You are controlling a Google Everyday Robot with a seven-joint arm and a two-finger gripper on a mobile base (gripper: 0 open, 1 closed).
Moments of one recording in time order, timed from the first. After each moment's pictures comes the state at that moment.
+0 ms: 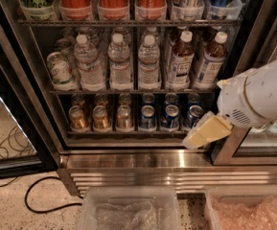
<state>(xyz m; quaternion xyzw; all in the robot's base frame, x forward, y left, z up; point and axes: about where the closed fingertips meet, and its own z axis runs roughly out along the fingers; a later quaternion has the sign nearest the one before) 0.458 -0.161 0.884 -0.46 0.83 0.01 0.31</state>
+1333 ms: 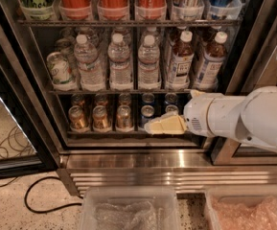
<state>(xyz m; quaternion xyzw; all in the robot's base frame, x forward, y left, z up) 0.517 -0.103 0.836 -0.31 0.82 0.13 0.46</state>
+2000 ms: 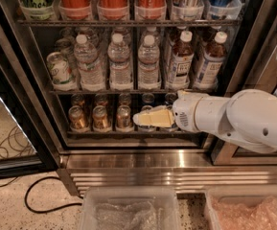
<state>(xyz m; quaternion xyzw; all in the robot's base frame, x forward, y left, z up) 0.550 -0.073 0.822 -0.27 0.81 0.21 0.48</state>
